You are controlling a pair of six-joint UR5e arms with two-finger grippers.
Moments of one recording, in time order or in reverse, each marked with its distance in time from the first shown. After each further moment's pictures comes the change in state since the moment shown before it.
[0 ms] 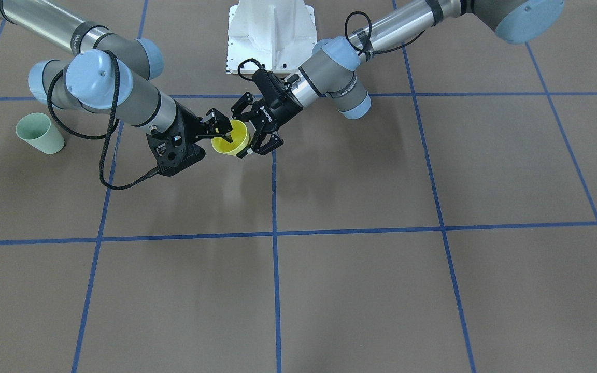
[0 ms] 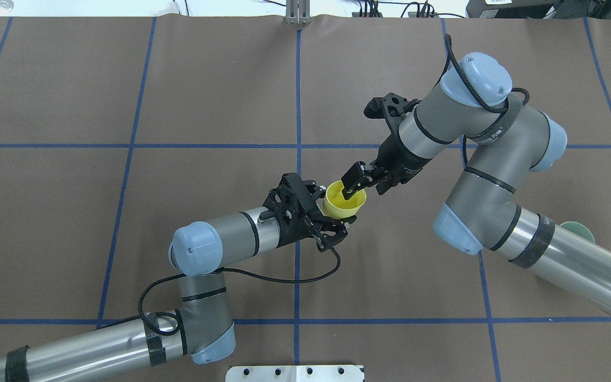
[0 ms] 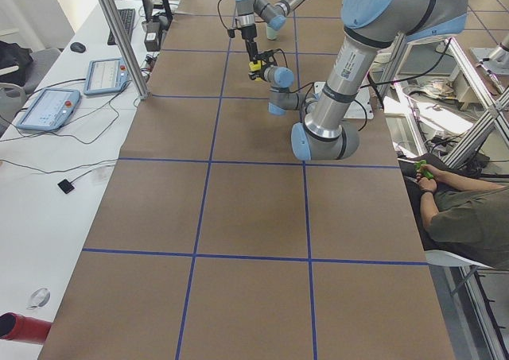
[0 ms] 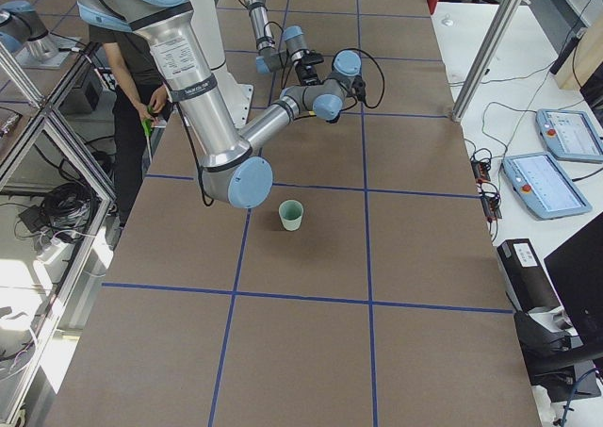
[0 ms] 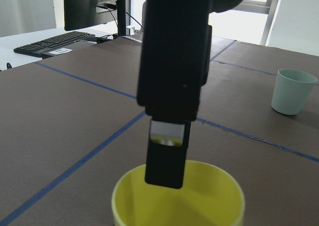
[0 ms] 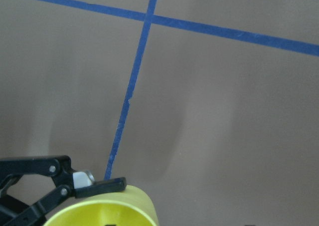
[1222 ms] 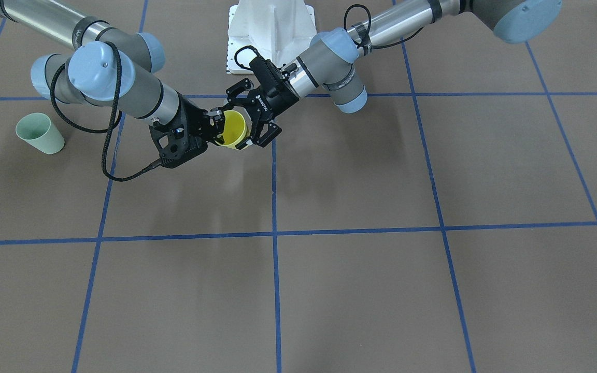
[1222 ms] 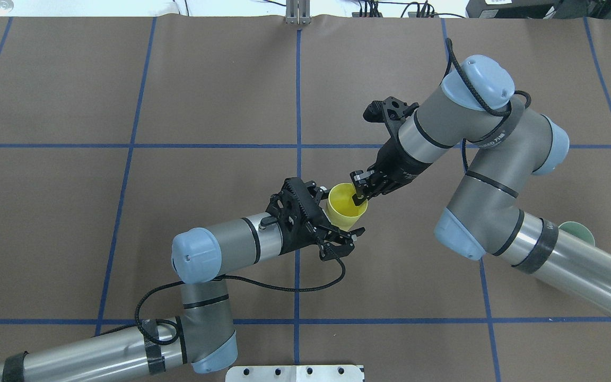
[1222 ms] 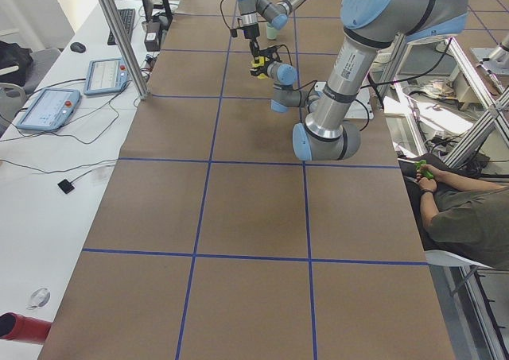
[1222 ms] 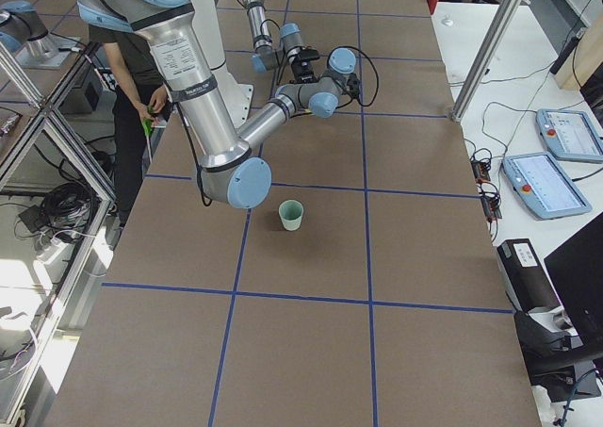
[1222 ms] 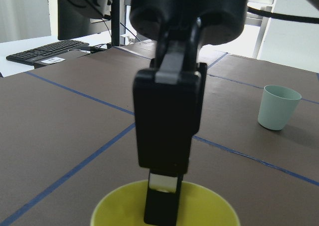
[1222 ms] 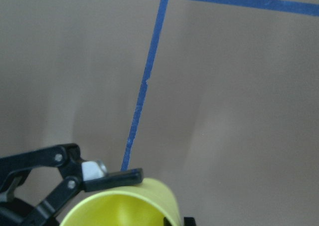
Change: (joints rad) left arm 0.020 0.008 -0.048 -0.010 -0.001 -0.011; right arm 0.003 -0.018 0.039 -0.001 0.025 0.044
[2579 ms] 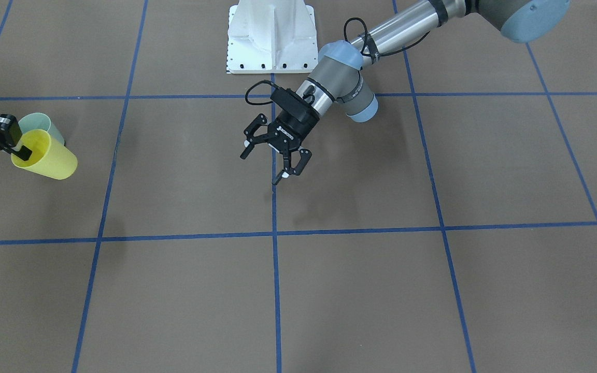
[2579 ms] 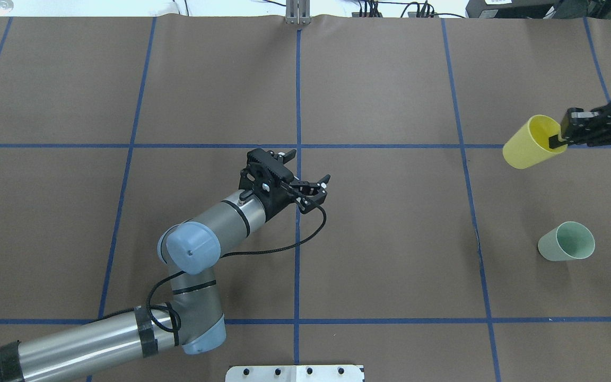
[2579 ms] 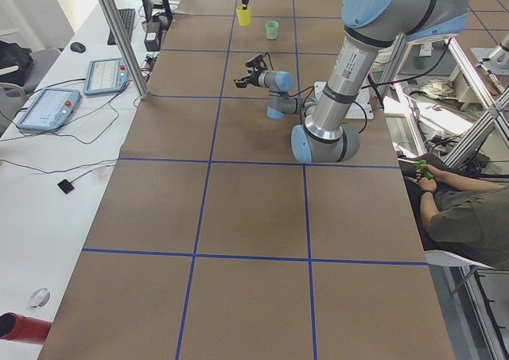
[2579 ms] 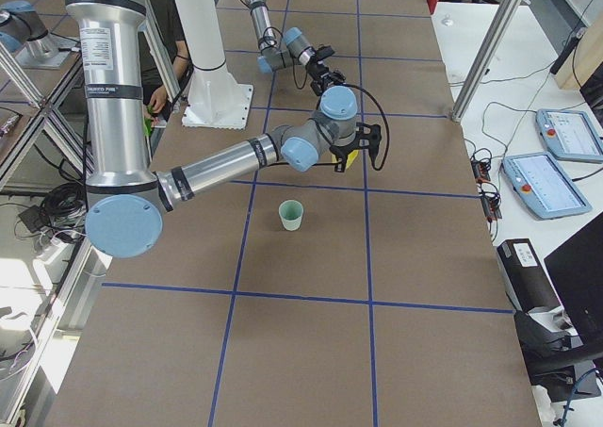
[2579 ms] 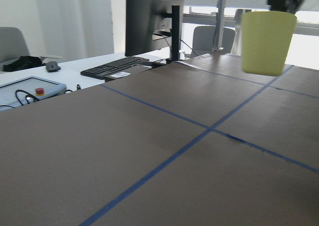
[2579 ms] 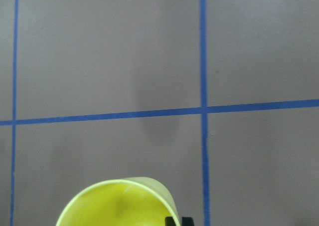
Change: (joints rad) left arm -0.060 0.016 0.079 0.074 0.312 -0.230; right arm 0.446 -0.526 0.277 -0.004 -0.022 -0.008
